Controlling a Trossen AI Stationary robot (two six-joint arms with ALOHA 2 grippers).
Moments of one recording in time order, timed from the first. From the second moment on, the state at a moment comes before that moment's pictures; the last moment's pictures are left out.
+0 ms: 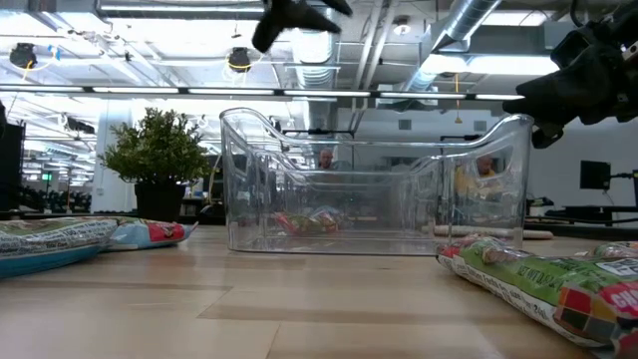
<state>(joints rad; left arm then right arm) -0.04 1.48 1.26 -0.18 -0.32 -0.57 0.06 0.10 0.01 0.01 0.00 0.22</state>
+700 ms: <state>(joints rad) -0.27 0.93 0.82 -0.42 -0.33 -0.75 0.06 0.10 0.01 0.01 0.00 0.22</state>
